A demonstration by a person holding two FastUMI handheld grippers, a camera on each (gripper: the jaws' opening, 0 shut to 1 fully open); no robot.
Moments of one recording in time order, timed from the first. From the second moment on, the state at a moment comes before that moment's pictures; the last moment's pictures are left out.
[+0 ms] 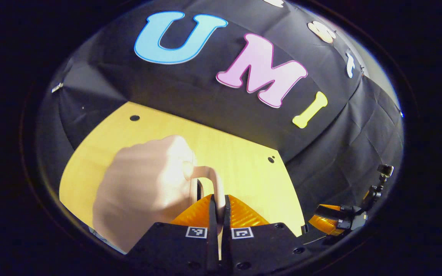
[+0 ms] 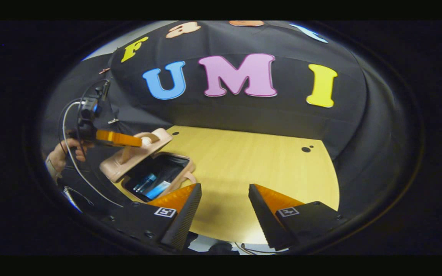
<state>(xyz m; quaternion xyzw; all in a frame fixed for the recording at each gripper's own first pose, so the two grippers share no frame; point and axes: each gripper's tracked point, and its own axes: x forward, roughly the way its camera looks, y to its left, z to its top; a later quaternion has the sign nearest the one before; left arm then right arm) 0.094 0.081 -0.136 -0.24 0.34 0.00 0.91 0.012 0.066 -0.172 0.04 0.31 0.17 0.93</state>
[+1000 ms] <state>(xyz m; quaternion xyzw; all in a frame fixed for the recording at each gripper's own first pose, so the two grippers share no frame) 0.105 0.017 -0.169 -0.03 0.29 0.07 0.95 -0.014 -0.018 -0.179 0.04 0.26 0.13 0.96</state>
